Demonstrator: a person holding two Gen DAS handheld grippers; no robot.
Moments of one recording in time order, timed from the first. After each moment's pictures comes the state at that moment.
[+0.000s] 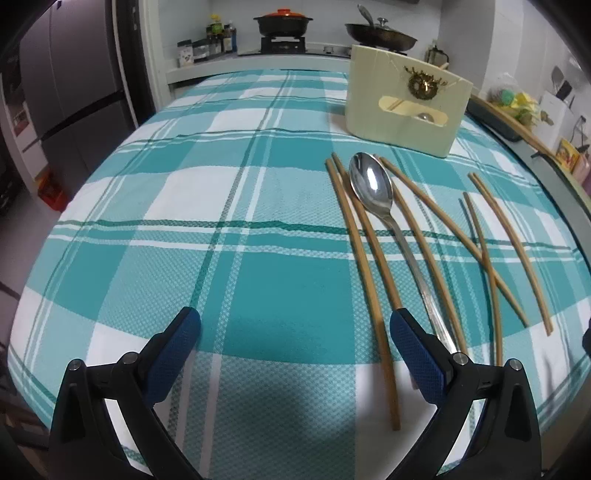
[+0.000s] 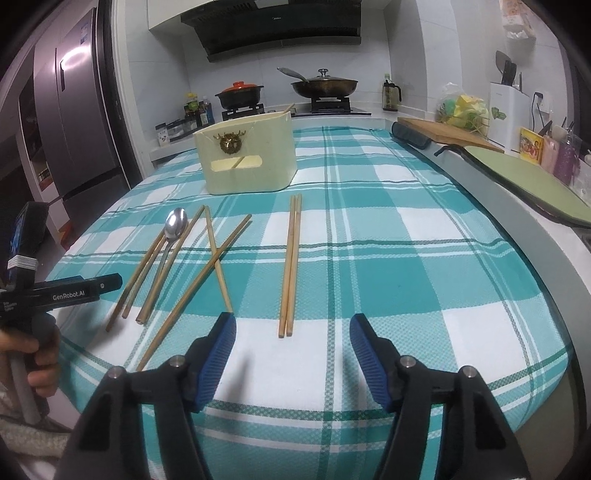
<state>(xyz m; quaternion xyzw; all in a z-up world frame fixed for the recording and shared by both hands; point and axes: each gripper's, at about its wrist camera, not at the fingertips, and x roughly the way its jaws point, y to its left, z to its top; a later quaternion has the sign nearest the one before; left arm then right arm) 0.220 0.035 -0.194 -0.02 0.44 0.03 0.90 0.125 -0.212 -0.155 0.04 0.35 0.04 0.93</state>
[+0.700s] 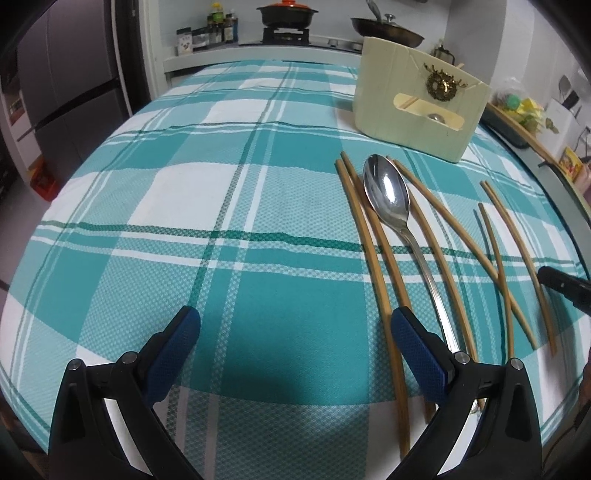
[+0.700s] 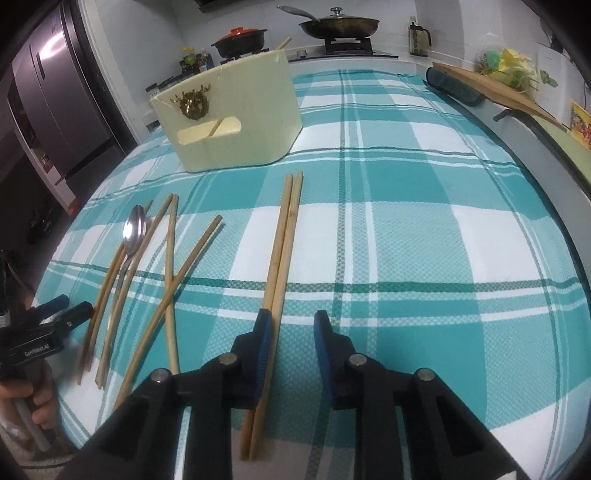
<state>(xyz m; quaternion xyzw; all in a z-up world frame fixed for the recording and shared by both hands) 0.241 0.048 -0.203 -0.04 0.45 0.02 0.89 0.262 -0.221 -0.186 0.05 0.47 0.10 0.88</state>
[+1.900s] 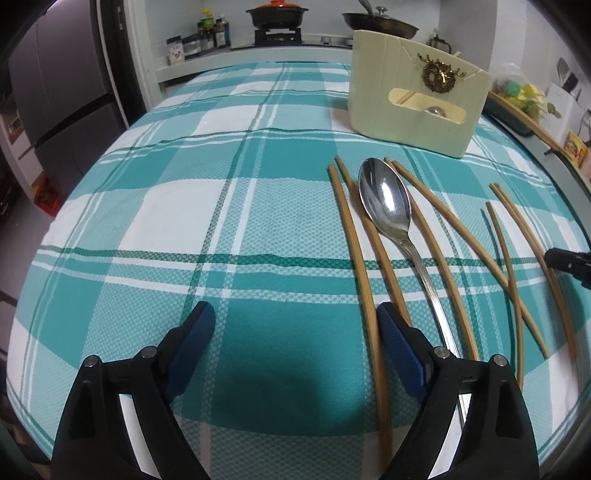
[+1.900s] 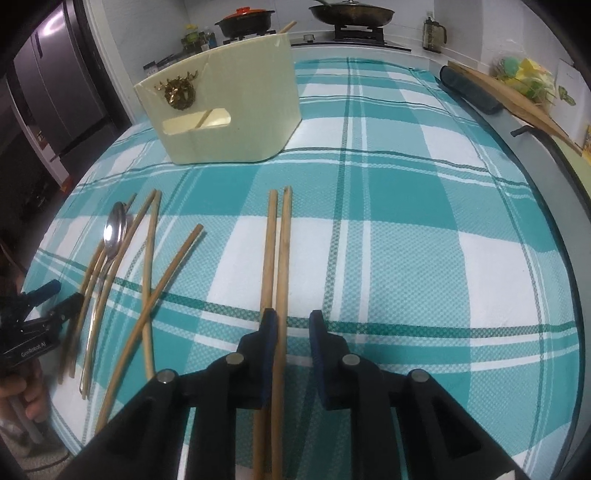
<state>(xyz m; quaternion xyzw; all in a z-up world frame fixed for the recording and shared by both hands) 0.257 0.035 -0.204 -0.01 0.45 0.02 0.89 0.294 -0.219 -0.183 0.00 0.50 0.10 0.86</state>
